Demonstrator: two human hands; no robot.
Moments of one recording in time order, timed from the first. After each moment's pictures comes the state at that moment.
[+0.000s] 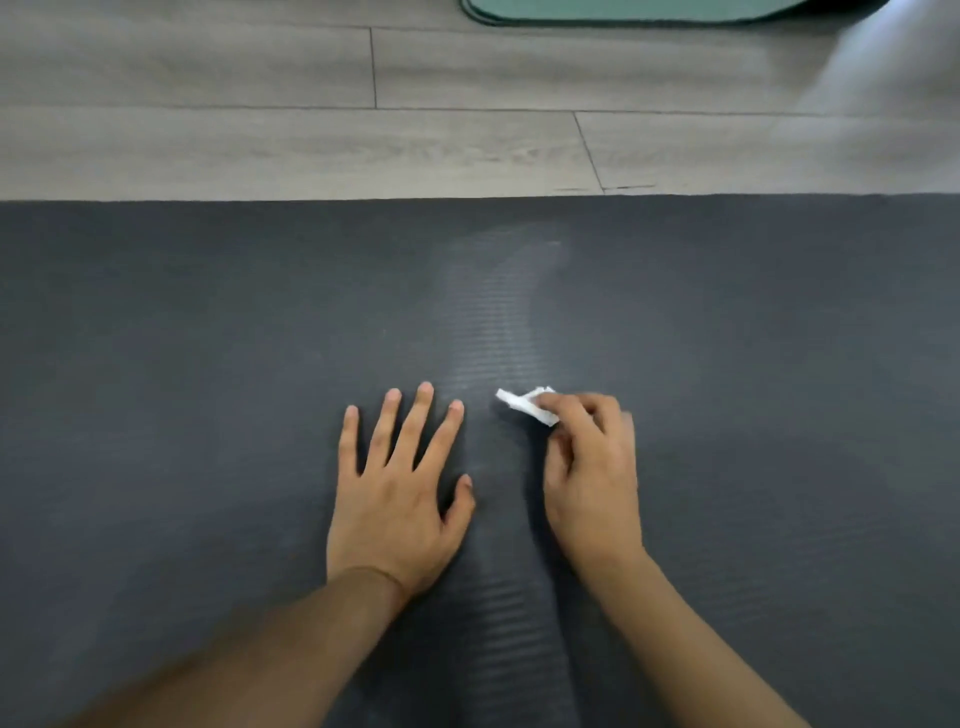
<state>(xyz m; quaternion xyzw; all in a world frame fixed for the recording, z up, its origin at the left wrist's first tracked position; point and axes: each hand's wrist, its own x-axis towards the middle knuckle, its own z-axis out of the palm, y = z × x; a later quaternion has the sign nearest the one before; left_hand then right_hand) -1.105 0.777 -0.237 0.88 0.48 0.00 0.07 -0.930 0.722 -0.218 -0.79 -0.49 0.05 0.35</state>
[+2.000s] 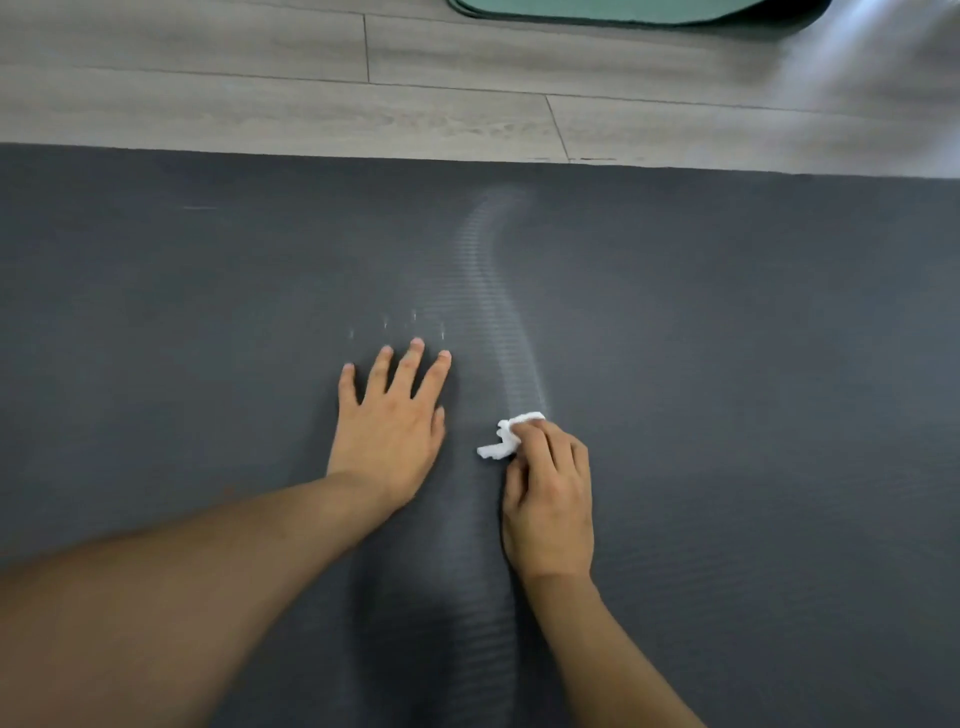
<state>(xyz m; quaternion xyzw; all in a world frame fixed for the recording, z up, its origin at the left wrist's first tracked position) -1.115 0.734 -0.215 0.88 0.47 -0.07 0.09 -0.984 0.609 -0.238 -0.82 -0.50 0.02 0.29</state>
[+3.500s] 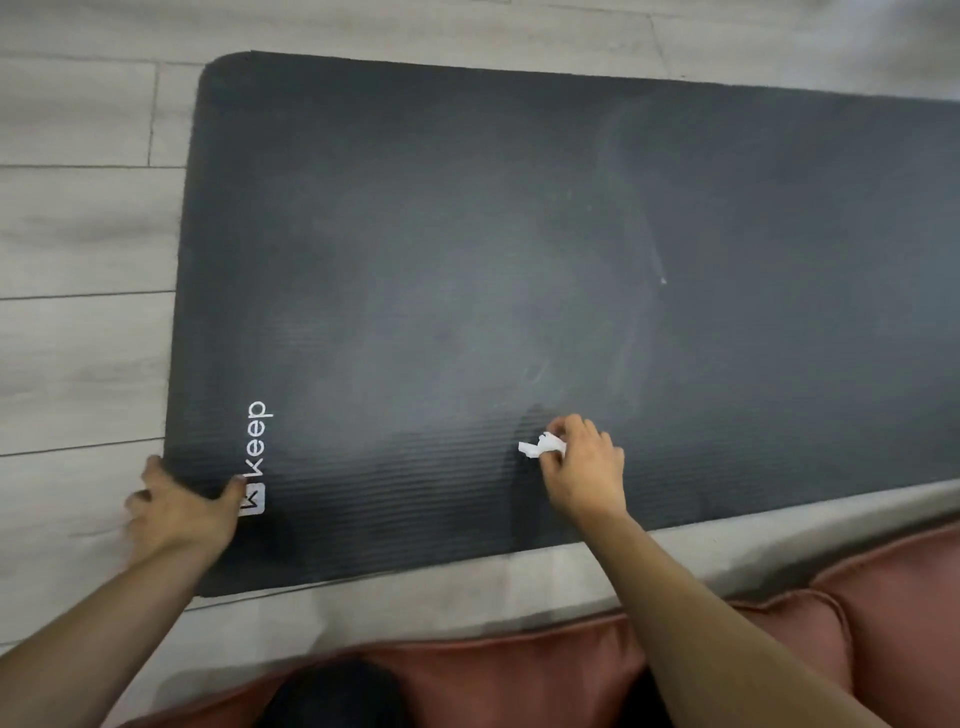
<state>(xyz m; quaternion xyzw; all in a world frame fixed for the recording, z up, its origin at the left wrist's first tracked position) -1.612 0.578 -0.157 0.44 0.86 -0.02 0.27 -1.241 0.467 -0.138 -0.88 -0.43 0.22 0.03</state>
